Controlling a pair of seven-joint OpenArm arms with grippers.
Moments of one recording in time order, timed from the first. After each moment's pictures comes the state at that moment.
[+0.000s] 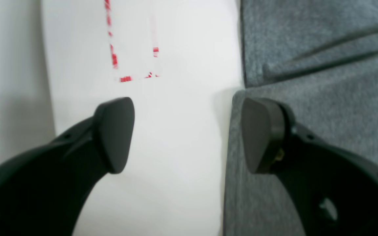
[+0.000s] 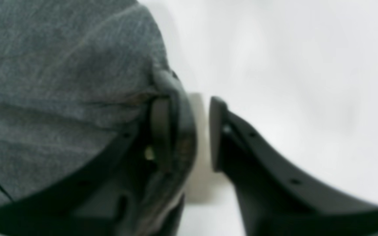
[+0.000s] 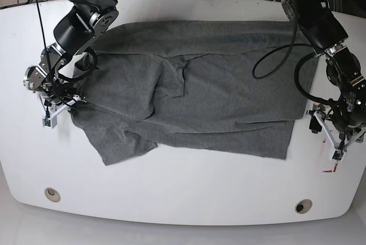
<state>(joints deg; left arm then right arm) -22.5 -13.2 -27.5 91.1 -3.0 -41.9 73.0 22.2 7.0 50.5 62.9 -13.7 40.0 -44.8</state>
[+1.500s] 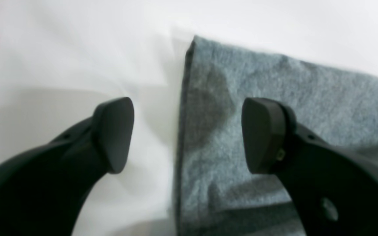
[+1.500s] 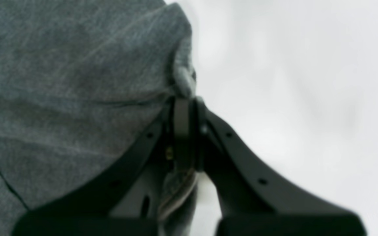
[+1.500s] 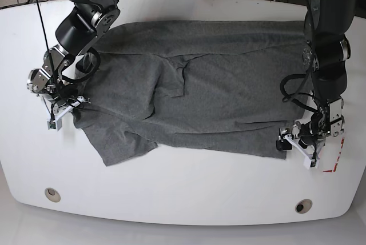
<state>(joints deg) -41.9 -18.2 -13.7 22.0 -3.3 -29.4 24.6 22.0 6.6 47.9 62.8 -13.3 40.0 -44.4</state>
